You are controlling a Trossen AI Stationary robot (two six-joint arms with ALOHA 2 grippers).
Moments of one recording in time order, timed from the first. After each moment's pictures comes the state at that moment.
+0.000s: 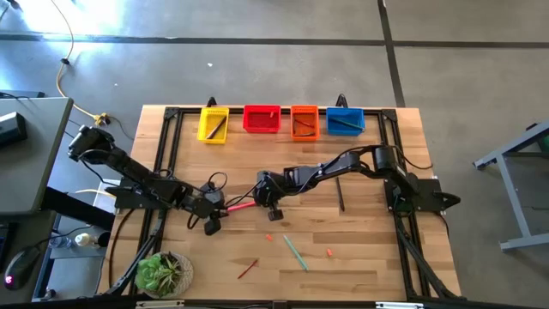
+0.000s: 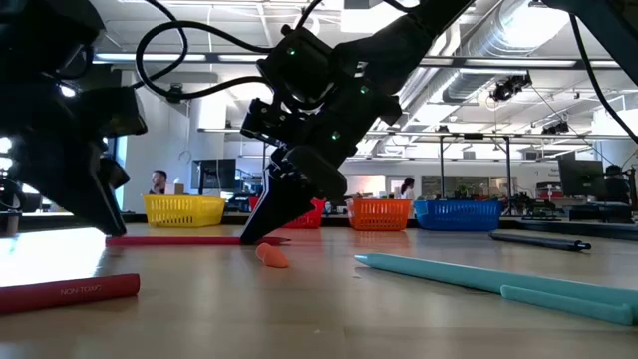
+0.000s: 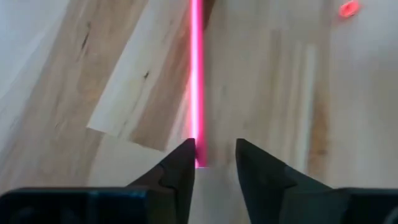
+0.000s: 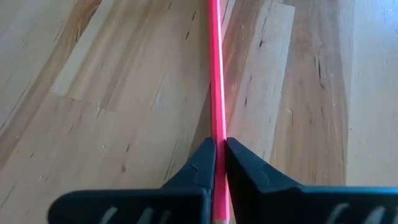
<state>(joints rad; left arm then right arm) -0.30 1.25 0.28 0.04 -0.26 -0.67 0.02 2.21 1.41 -0.12 -0.12 -0.26</state>
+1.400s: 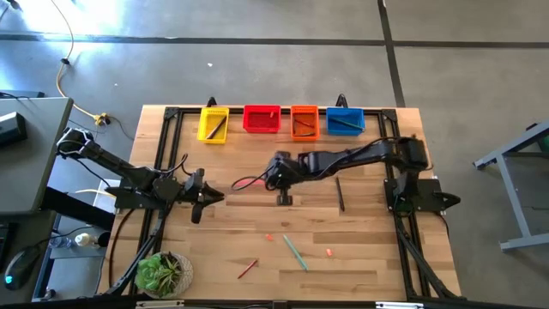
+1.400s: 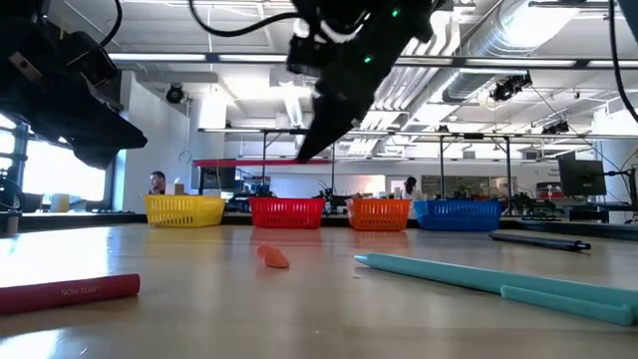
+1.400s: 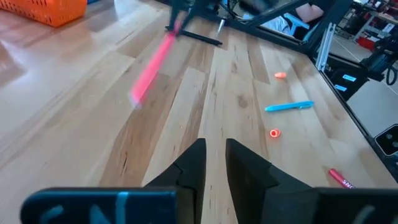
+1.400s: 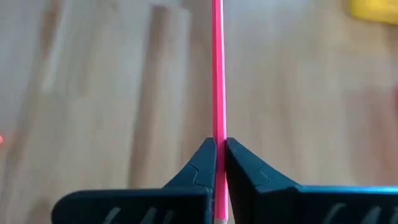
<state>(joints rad) -0.30 0.57 0.02 0.19 -0.41 -0.46 0.00 1.91 1.40 -0.42 0.10 -0.14</state>
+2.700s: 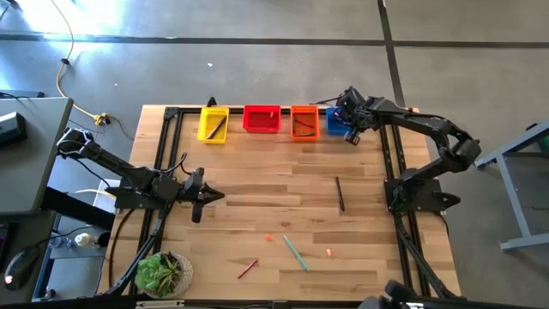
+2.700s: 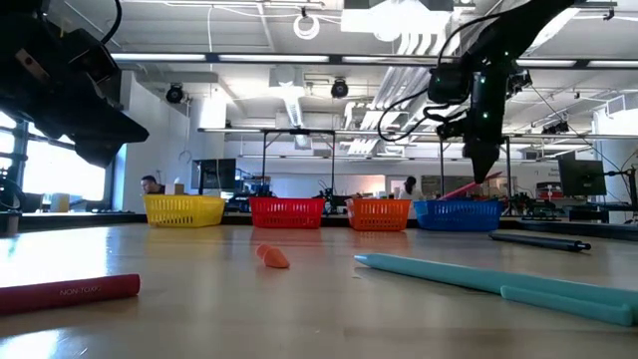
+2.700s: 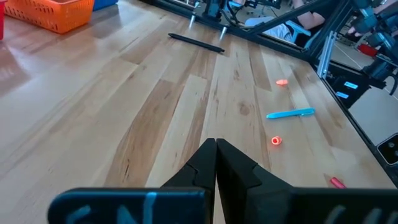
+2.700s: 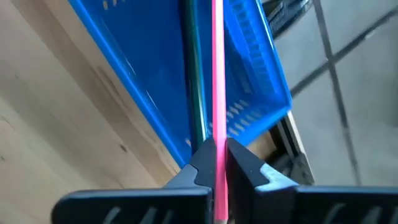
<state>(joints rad) -0.30 0.57 0.02 0.21 -0.43 -0.46 -0.80 1.45 0.97 -0.77 0.36 -0.38</state>
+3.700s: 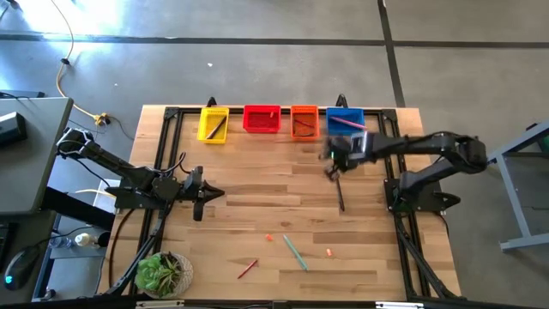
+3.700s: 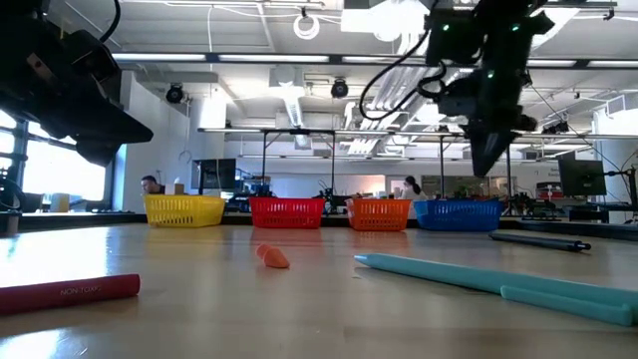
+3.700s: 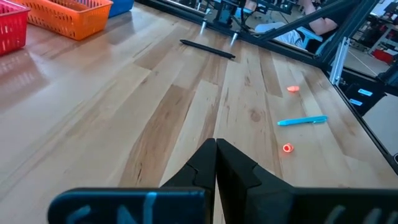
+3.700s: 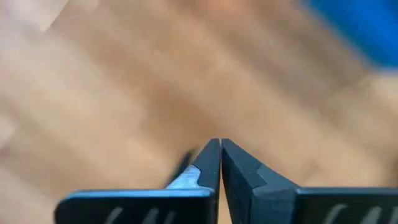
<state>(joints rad) -0.30 0.57 0.02 0.21 -0.48 -0.46 -0.24 1.35 0.92 -0.91 0.20 0.63</state>
